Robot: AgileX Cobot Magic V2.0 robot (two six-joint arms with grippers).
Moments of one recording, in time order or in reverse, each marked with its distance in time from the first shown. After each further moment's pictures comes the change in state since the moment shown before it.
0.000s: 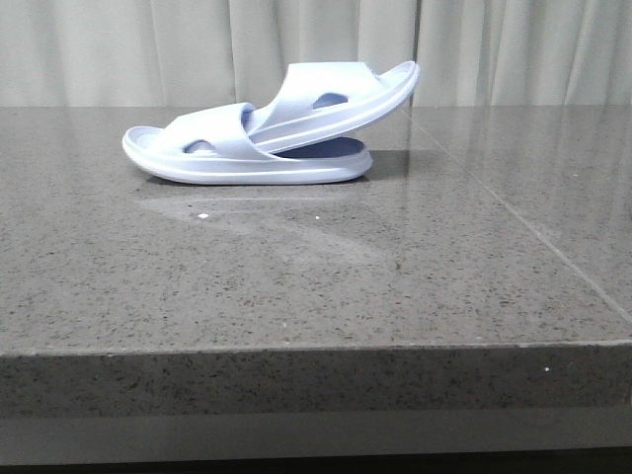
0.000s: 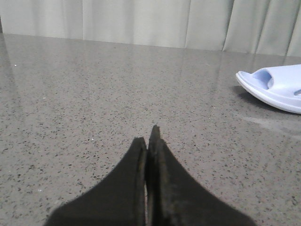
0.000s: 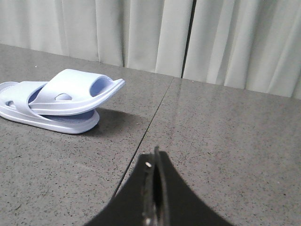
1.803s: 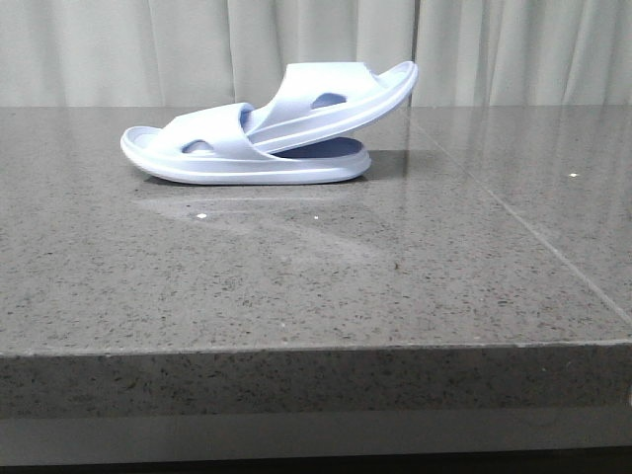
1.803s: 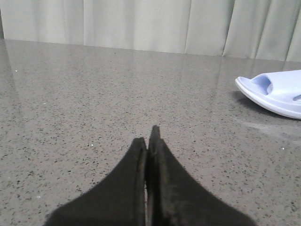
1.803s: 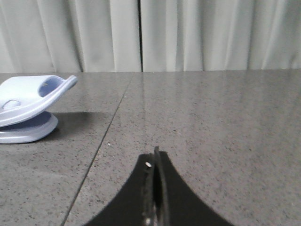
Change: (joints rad) left arm 0.001 0.000 0.000 0.000 -0.014 0.001; right arm -0.095 -0.140 0.202 -0.329 -0.121 0.481
